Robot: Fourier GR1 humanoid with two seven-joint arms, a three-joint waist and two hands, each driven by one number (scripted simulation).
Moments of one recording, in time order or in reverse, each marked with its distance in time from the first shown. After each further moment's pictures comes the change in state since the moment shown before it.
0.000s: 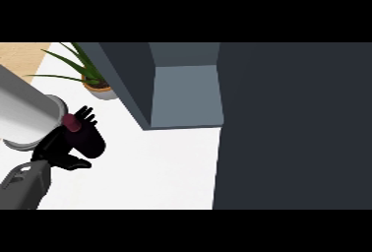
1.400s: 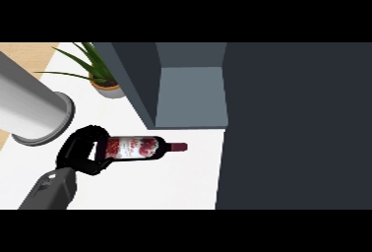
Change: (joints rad) left arm 0.069 -0.145 0.020 -0.089 0.057 0.164 -0.150; right arm 0.061 -0.012 -0.019 0.006 -0.004 0.019 -0.046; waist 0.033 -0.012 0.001
